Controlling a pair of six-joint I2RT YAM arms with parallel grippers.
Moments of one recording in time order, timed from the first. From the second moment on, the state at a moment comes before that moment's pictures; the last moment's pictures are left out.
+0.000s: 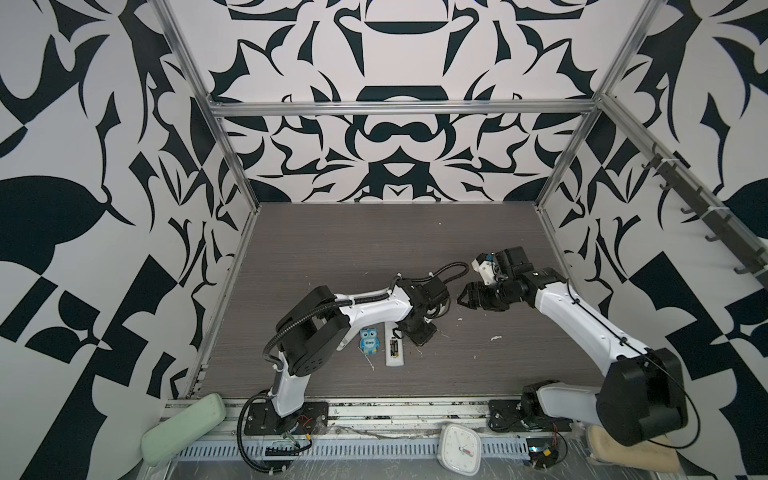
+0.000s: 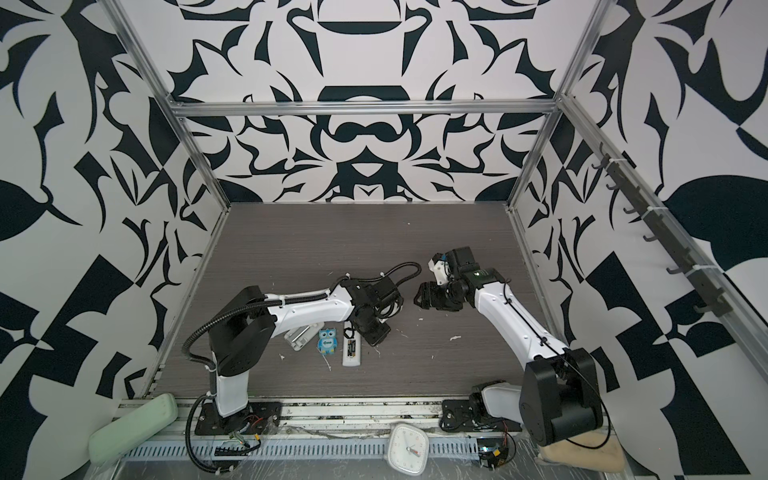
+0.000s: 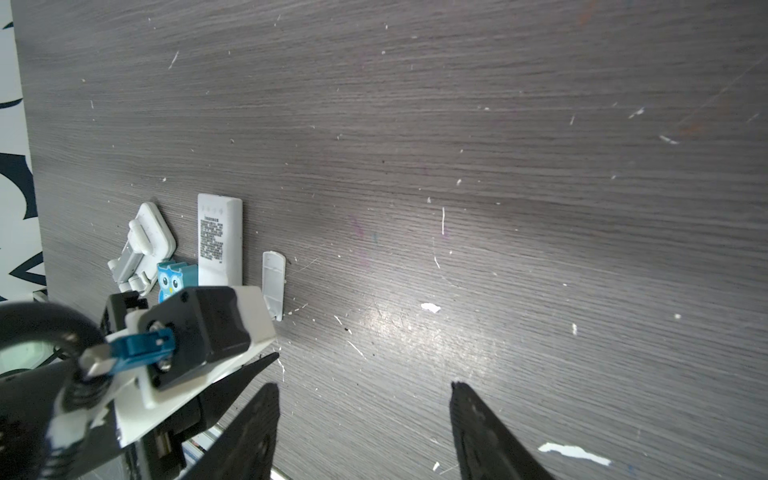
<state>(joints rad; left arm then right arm) -1.04 1.94 1.35 -0.79 0.10 -0.16 0.22 1.28 0.89 -0.77 -0.43 0.26</state>
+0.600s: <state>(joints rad) -1.04 1.97 1.38 -0.82 0.06 -0.11 0.22 1.28 0.89 -0.77 -0.43 0.26</state>
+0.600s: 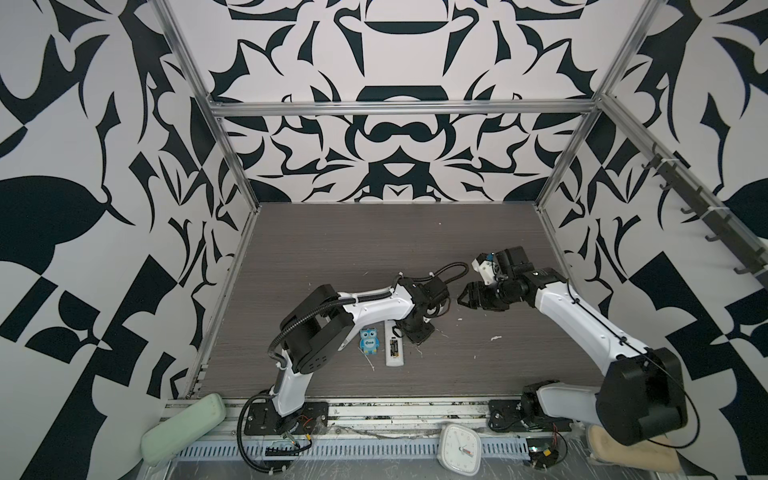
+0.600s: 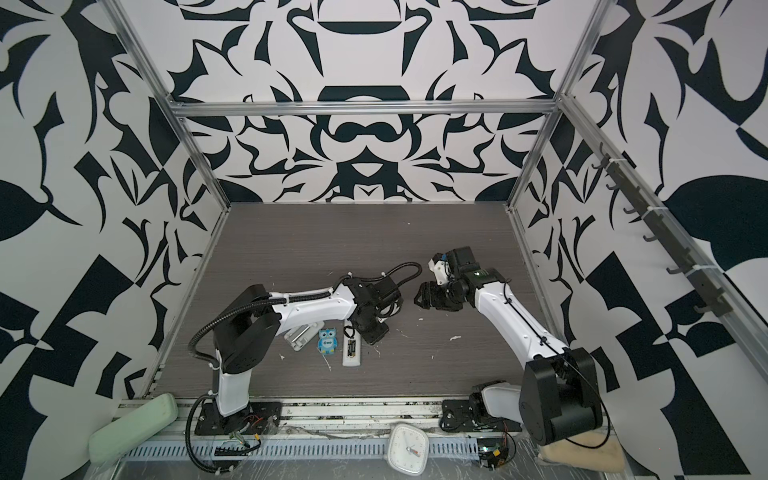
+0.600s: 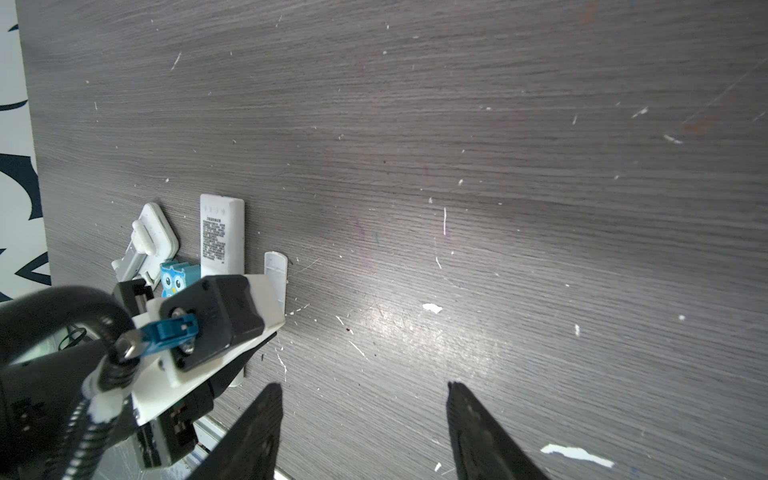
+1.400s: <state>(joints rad) -1.05 1.99 1.40 -0.85 0.05 -0.11 0.21 1.28 0.89 -0.77 -0.43 0.26</state>
